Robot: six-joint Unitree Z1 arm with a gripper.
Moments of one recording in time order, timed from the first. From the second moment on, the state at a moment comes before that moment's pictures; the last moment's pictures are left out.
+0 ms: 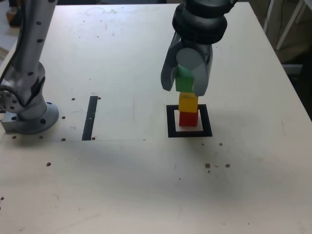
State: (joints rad) arm -0.13 2.08 -1.89 1.59 0.12 0.09
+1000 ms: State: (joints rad) arm -0.16 1.95 -1.83 1.59 0.20 0.08
